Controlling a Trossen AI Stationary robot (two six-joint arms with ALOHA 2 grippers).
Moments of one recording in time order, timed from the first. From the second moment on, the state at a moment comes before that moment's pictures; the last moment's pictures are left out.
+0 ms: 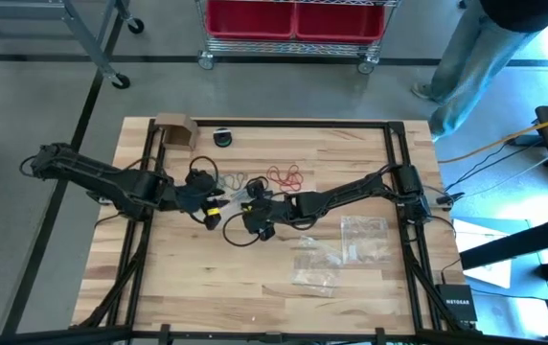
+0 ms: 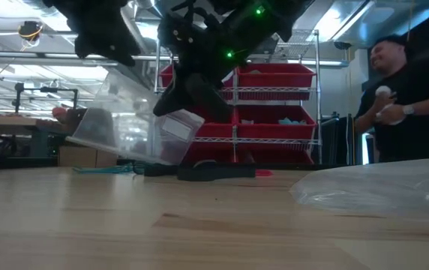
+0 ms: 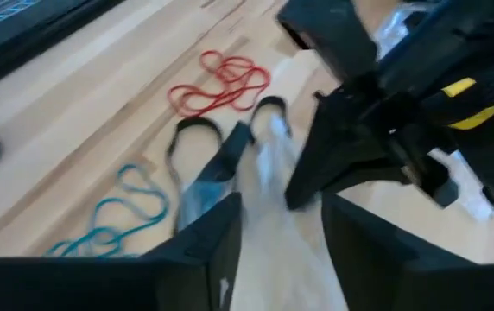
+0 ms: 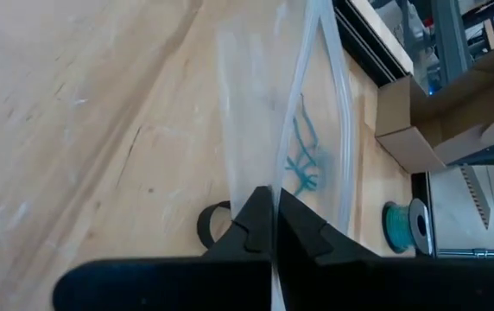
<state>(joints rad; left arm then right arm) -0.25 1.05 0.81 -0.51 -0.52 -0.63 0.14 2.06 1.42 -0.05 0.37 -0.58</state>
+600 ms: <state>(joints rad) -0.16 1.23 0.79 -0.43 -0.37 -0.58 0.14 2.06 1.42 -0.05 0.36 -0.55</state>
